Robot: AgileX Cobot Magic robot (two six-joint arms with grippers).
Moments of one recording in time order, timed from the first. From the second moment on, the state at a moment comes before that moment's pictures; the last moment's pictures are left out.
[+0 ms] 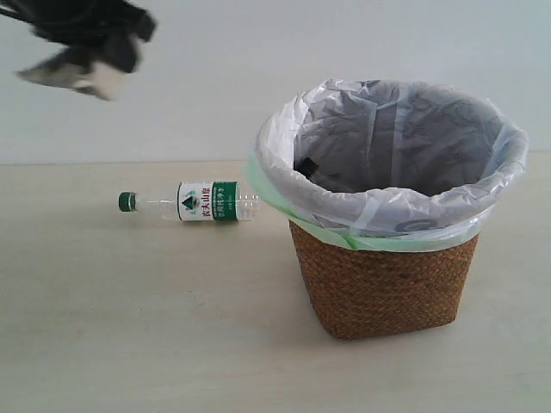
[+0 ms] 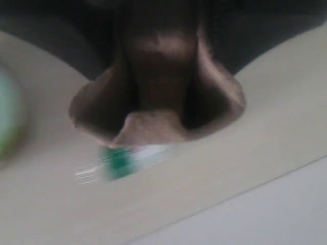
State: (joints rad) left arm -0.36 1.76 -1.84 -0.09 1.04 0.18; right arm 0.15 0.01 0.00 -0.02 0.33 0.03
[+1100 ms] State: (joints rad) left arm -0.44 1.77 -1.74 -0.05 0.86 0.52; right arm 0.15 0.01 0.00 -0.02 0.33 0.03
